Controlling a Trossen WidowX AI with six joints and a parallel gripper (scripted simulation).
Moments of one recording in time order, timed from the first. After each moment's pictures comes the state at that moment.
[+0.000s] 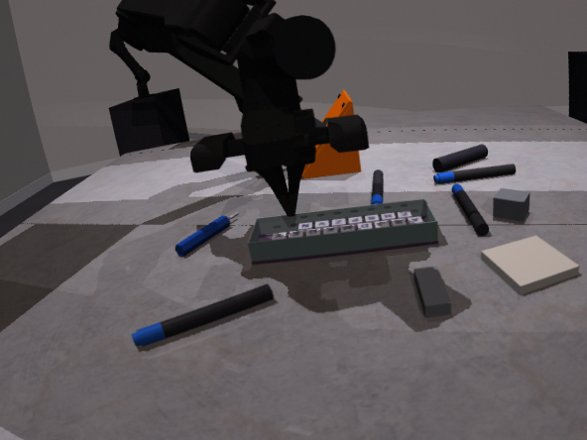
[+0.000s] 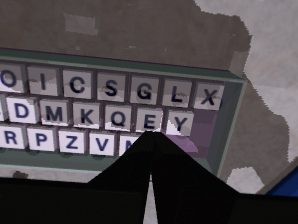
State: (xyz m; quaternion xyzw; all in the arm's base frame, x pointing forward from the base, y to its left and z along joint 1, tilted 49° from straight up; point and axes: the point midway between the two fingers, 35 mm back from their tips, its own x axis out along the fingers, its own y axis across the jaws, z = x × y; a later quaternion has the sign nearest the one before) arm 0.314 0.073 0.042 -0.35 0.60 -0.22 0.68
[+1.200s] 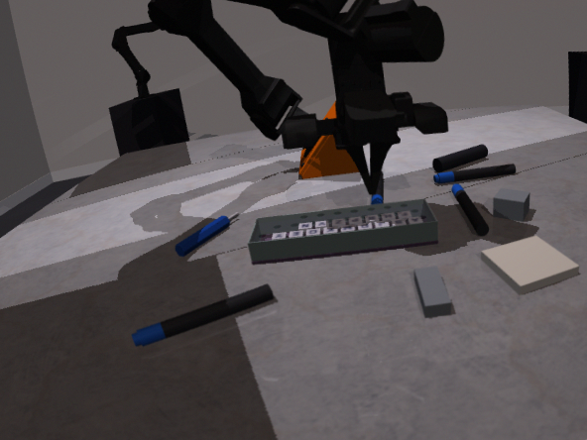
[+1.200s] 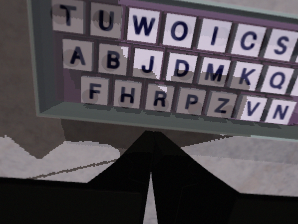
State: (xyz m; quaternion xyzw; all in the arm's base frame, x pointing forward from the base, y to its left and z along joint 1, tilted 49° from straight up) arm 0.267 0.129 -0.028 -0.36 0.60 -0.21 0.68
